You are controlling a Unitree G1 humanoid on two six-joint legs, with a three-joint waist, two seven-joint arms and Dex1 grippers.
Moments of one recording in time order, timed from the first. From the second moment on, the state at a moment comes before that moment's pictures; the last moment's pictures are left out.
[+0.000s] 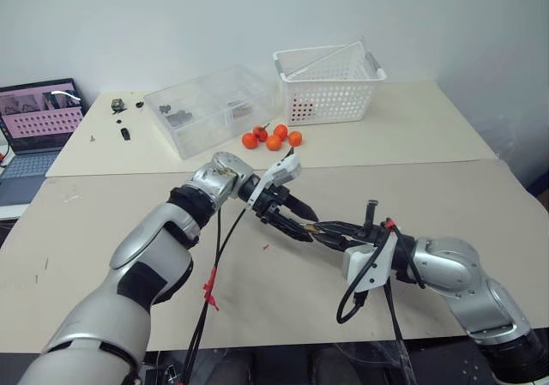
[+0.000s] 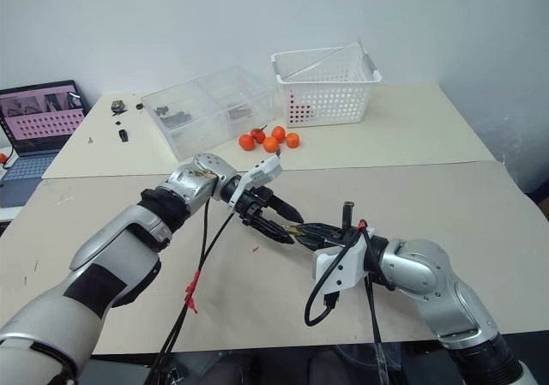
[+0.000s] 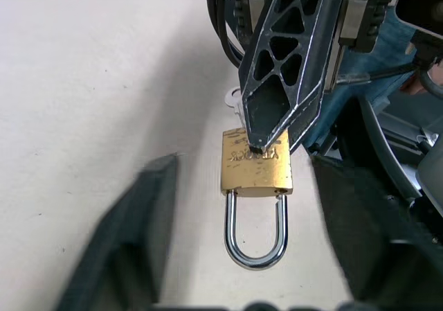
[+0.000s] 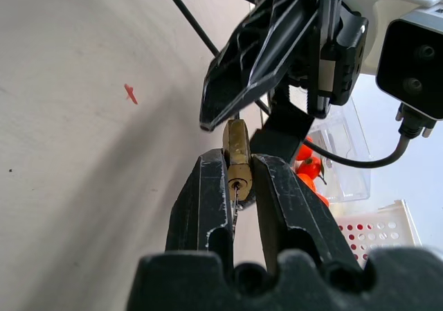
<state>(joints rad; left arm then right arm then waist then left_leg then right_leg) -1.18 0.34 -0.73 0.91 -0.59 0.23 -1.61 -0.14 -0.74 0.15 -0.43 -0.27 -0.27 0.75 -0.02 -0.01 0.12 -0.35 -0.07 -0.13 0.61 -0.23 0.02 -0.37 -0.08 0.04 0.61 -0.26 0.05</state>
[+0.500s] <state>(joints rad) -1.24 0.41 -0.54 0.91 -0.62 0.28 -1.61 -0.15 -0.74 0.15 -0.40 -0.27 -0.28 0.75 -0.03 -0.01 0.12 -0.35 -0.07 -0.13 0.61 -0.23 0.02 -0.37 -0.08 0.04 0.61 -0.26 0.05</state>
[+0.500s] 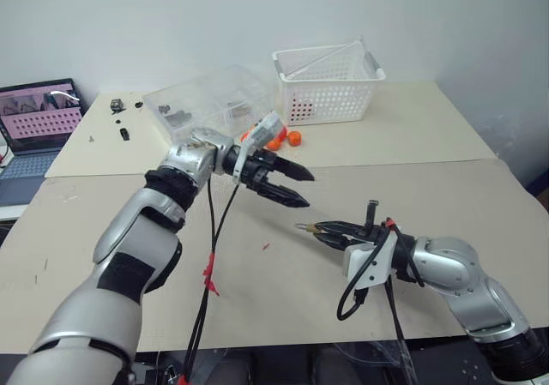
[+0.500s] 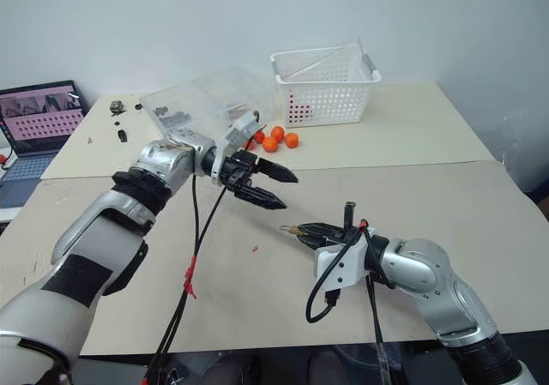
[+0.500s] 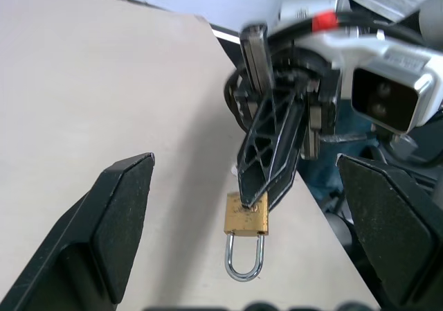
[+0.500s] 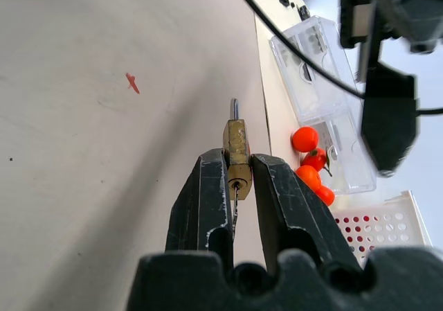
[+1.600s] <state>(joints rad) -0.96 0.36 -0.33 0.72 -0.38 0.33 -1.61 -0.16 -0.74 0.15 -0.40 -0.26 -0.27 0.75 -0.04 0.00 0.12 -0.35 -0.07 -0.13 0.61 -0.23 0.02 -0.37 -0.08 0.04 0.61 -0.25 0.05</state>
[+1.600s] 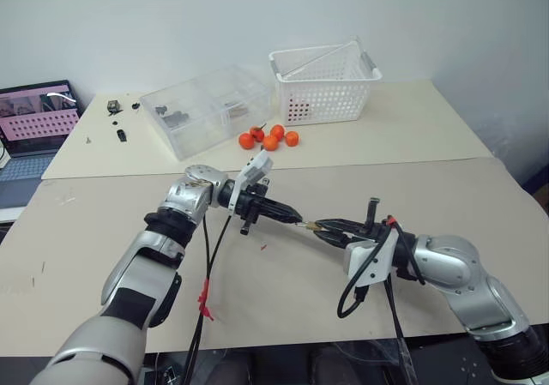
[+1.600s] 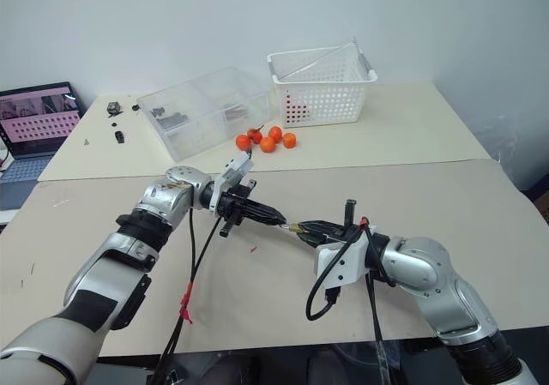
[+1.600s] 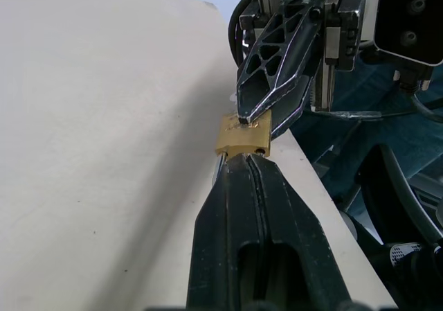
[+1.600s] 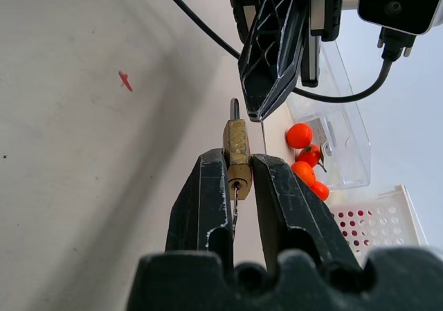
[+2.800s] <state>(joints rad) -0.98 0.29 -0.22 0.92 -0.23 0.24 -1.59 -0.19 -0.73 0.15 -0.45 -0.25 -0.21 0.76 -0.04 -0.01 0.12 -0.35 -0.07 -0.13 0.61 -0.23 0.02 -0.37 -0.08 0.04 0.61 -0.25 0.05</state>
